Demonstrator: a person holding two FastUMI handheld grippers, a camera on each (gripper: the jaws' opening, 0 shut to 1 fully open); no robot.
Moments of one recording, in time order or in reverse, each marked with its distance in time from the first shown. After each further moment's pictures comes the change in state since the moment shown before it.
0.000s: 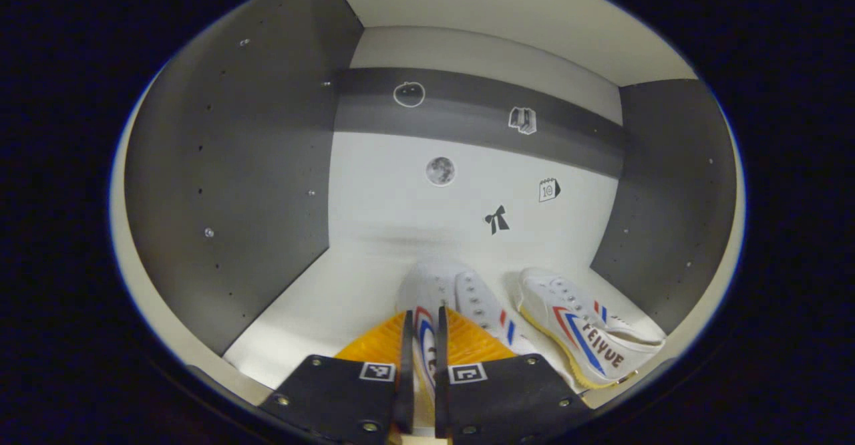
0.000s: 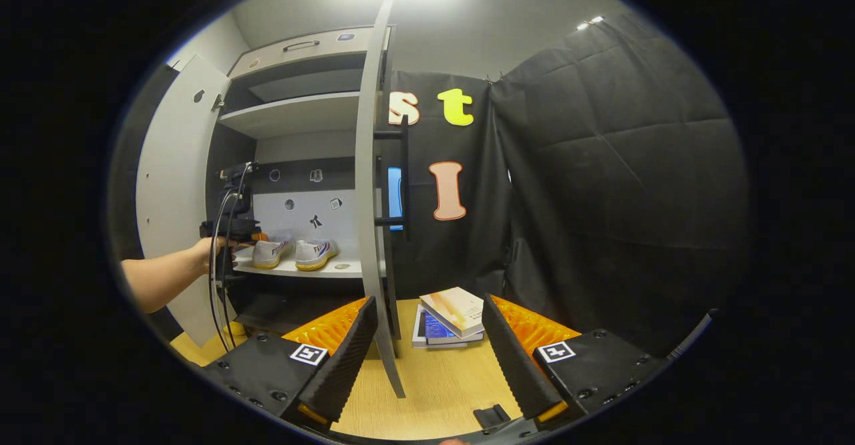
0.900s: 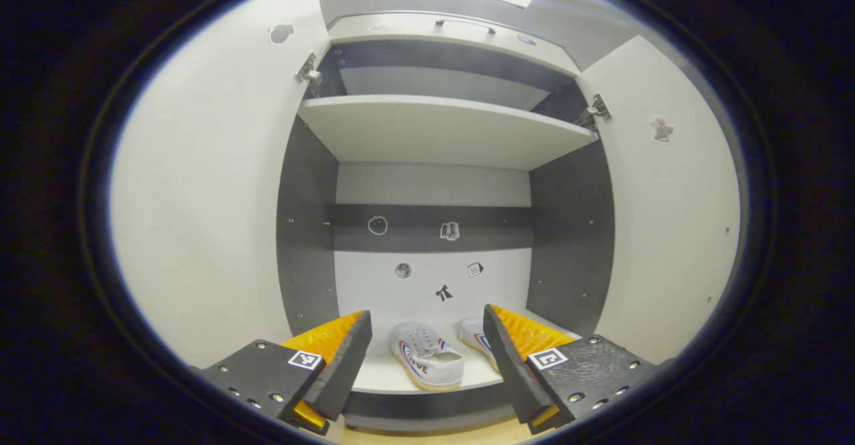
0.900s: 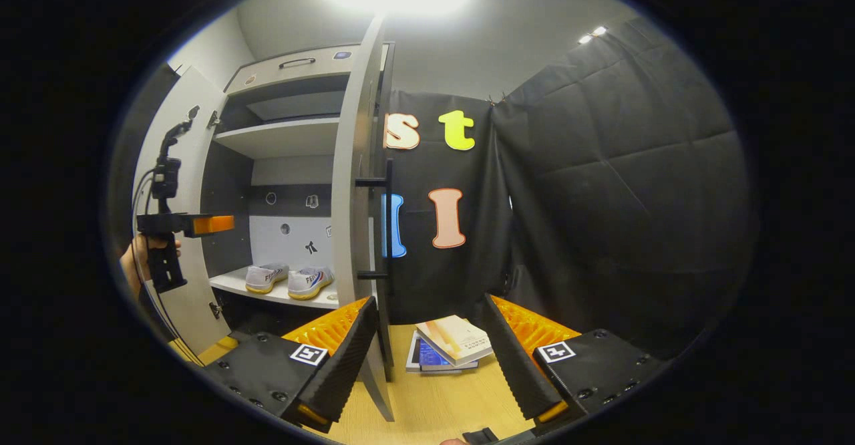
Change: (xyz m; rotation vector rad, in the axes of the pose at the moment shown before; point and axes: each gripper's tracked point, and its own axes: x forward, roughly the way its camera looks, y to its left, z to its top) left arm -0.212 -0.041 0.092 0.148 -0.314 -0.143; right arm 0.028 -0.019 0.055 -0.012 -0.108 0.006
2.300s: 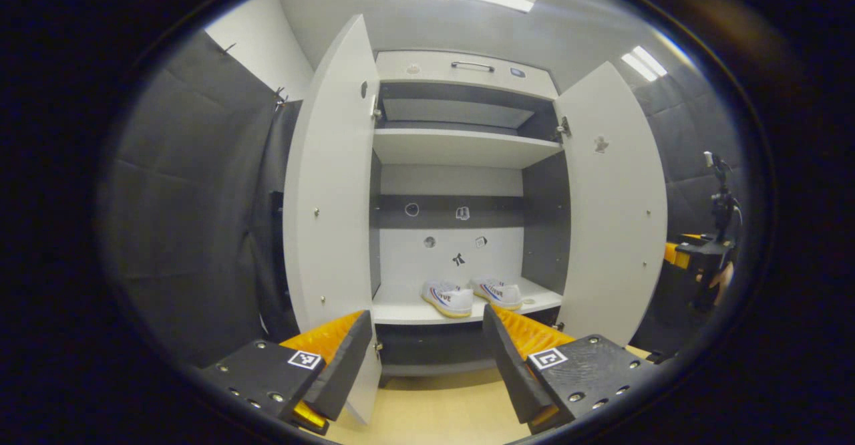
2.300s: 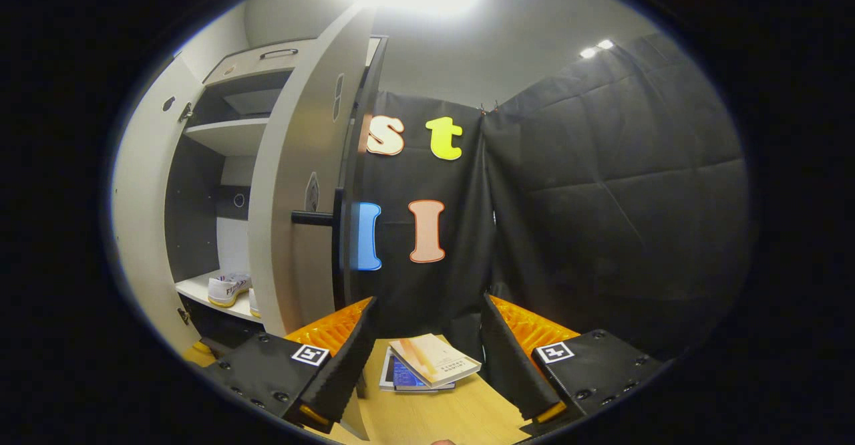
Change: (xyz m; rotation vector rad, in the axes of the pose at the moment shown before) left arm -0.205 0.038 -0.014 0.002 0.051 0.075; right arm 0.054 -0.013 0.035 -0.064 -0.027 -0.119
